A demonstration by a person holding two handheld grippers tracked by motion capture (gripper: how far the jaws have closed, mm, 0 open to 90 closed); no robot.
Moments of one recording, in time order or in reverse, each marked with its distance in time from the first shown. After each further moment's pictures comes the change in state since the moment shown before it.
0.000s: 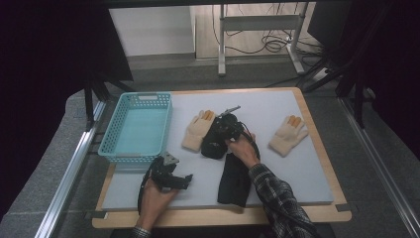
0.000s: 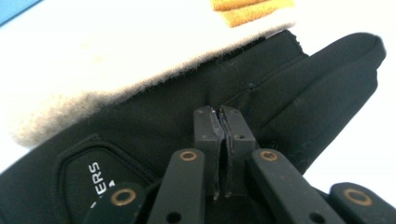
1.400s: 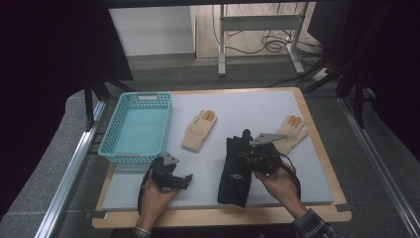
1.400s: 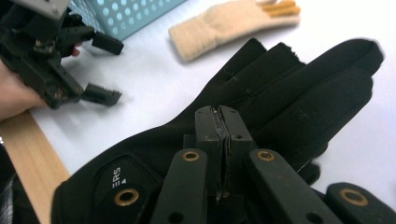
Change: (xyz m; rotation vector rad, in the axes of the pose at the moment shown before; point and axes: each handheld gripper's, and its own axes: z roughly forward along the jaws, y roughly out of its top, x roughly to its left) left arm 0.000 0.000 0.000 -0.002 0.000 -0.003; right arm 0.053 -0.084 -0.172 -0.144 0.077 0.002
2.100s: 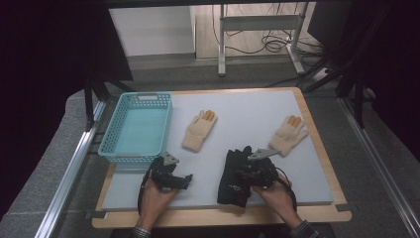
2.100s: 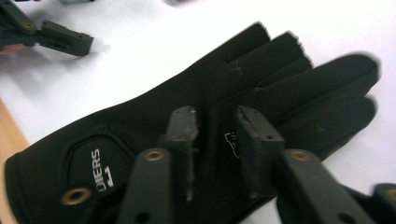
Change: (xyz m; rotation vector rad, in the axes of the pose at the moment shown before) left arm 0.000 0.000 0.000 0.004 0.002 0.004; right arm -0.005 -0.049 0.035 0.061 -0.004 0.025
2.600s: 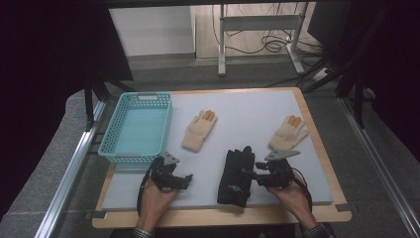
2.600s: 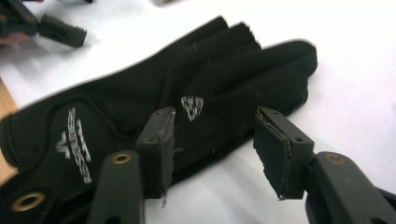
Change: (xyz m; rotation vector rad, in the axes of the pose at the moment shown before) left arm -0.001 0.000 0.000 0.001 0.001 -0.006; right arm -0.030 -0.022 -0.024 -0.050 0.027 -0.010
